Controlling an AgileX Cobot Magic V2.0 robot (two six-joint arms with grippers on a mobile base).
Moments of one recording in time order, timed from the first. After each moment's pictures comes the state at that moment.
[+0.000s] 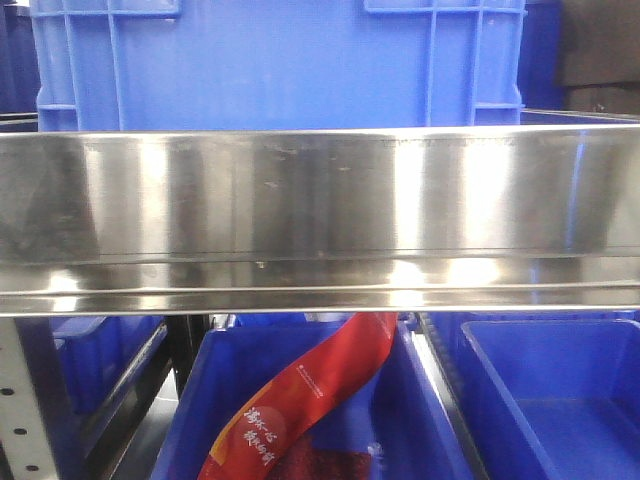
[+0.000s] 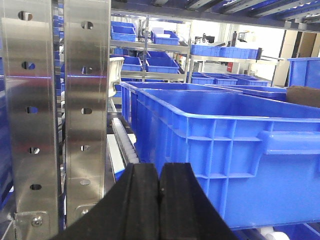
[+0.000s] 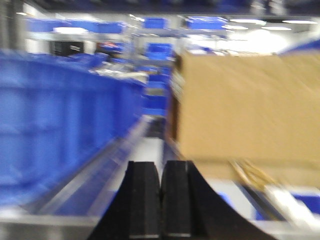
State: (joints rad) left arm -0.18 0.19 -0.48 -0.09 0.30 0.02; right arm 0.04 0.02 -0.03 0.11 -0.05 -0.08
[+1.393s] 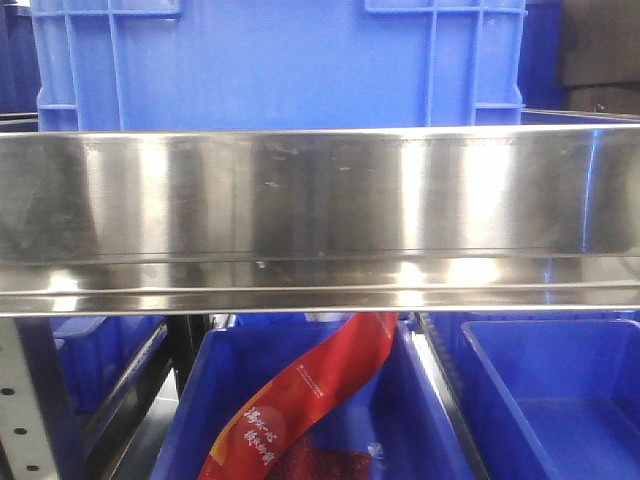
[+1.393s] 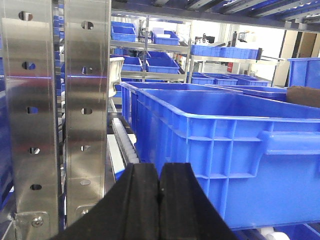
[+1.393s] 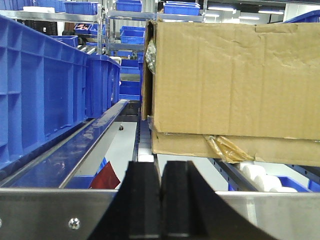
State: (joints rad) left arm -0.18 0.19 -0.48 -0.09 0.30 0.02; right arm -0.01 0.00 0.00 0.08 -0.02 -0.08
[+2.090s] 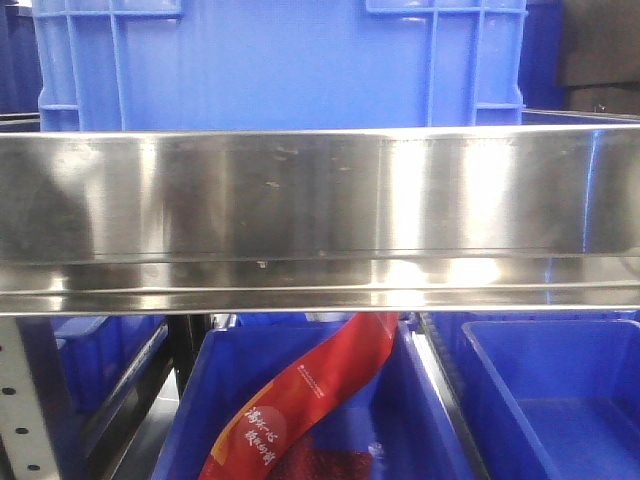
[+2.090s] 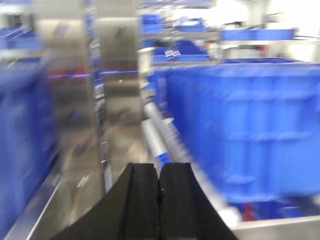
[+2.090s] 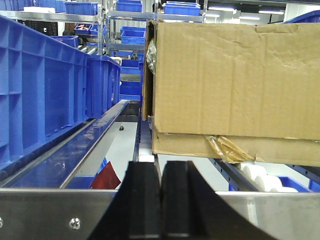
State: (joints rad) left arm -0.07 0.09 -0.27 0.01 0.24 0.01; right arm -0.02 0.00 0.00 0.08 -0.02 -0.08
